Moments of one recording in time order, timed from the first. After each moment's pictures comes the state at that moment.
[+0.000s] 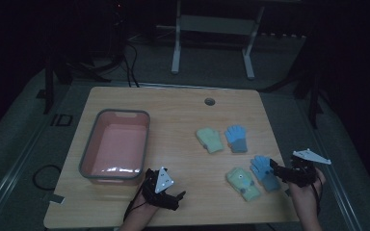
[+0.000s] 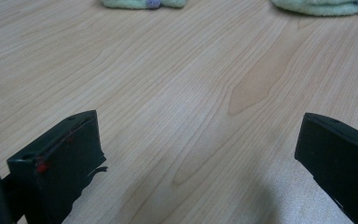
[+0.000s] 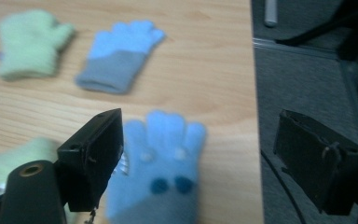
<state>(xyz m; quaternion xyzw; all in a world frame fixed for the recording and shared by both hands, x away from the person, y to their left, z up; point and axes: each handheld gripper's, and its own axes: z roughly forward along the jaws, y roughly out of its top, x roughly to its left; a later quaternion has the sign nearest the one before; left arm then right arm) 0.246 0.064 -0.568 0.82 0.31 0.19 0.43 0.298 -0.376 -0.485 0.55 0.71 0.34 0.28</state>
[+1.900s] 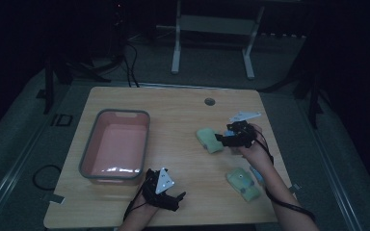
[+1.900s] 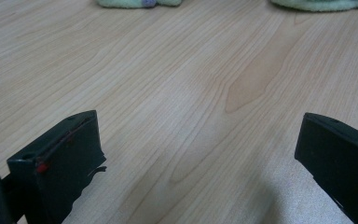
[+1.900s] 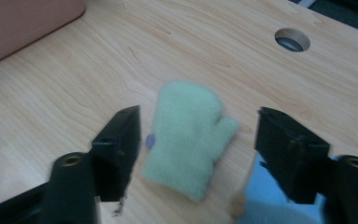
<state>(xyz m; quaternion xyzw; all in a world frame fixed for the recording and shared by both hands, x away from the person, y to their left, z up) 0.246 0.064 -0.568 0.83 0.30 0.19 0.43 0.408 -0.223 -0.465 0.35 0.85 0.35 0.18</state>
